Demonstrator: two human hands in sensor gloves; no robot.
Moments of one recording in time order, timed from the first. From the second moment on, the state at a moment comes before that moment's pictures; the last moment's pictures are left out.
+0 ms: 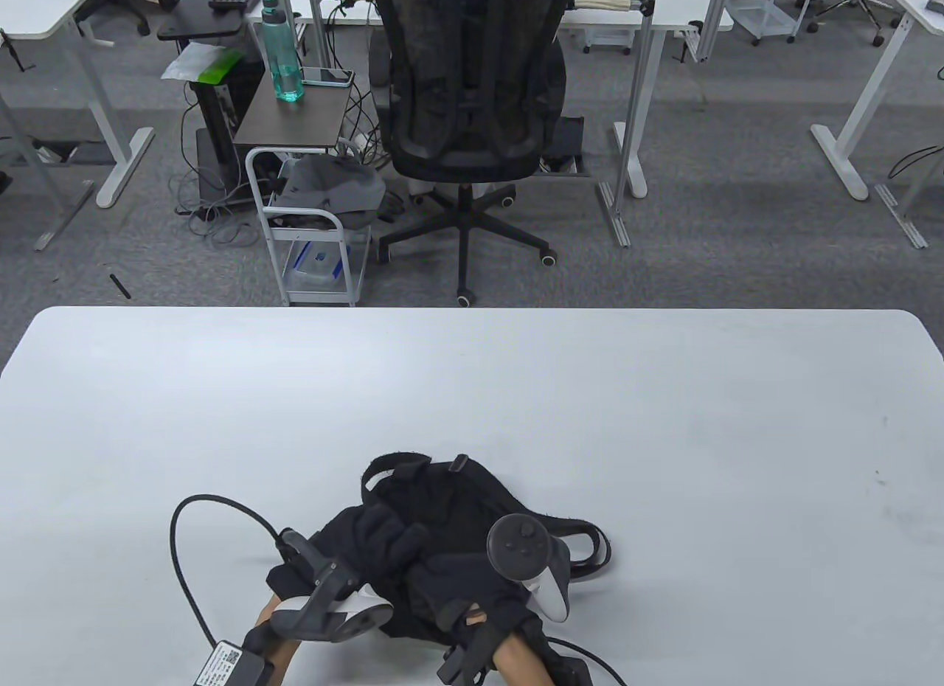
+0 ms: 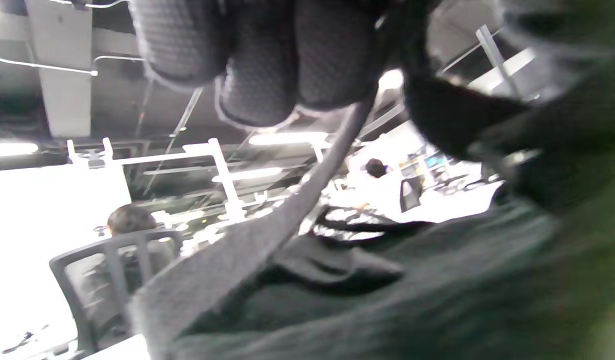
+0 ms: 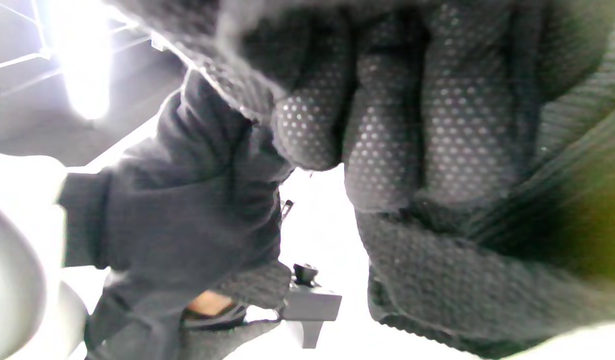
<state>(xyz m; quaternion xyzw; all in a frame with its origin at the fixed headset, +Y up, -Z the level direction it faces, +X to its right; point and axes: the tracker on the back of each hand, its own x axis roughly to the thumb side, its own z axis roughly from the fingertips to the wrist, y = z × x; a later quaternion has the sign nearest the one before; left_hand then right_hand) -0.178 -0.737 -0.298 0.25 -0.33 -0.11 0.90 0.010 -0.765 -0.311 0.16 0.12 0.83 0.52</state>
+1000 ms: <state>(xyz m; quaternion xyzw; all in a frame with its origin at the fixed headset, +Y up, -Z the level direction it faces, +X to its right) -0.189 -0.743 -0.307 0.23 -0.31 -0.11 0.91 0.009 -0.775 -0.313 0.15 0.17 0.81 0.54</state>
